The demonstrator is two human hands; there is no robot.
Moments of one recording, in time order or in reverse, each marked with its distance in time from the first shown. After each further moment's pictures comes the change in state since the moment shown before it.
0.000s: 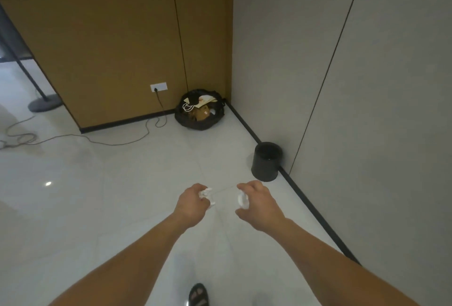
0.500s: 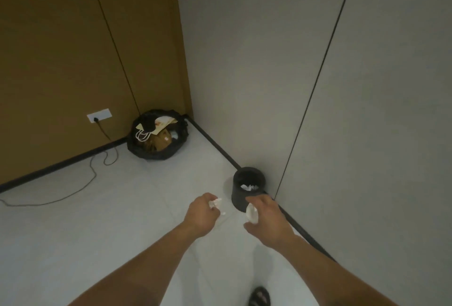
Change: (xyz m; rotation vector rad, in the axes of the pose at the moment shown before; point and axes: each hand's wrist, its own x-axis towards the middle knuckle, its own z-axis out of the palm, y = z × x) left_hand 0.329 0.121 0.024 0.090 -0.256 0.172; right_hand 0.268 0.074 -0.070 0.017 0.104 0.261
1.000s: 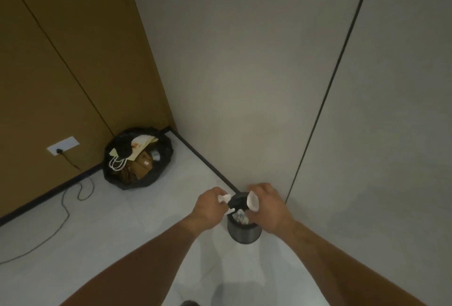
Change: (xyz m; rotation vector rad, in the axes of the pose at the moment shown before) left_hand 0.282 0.128 0.015 0.120 -0.102 0.052; right_hand 0.279 0.076 -0.088 0.074 0.036 0.092
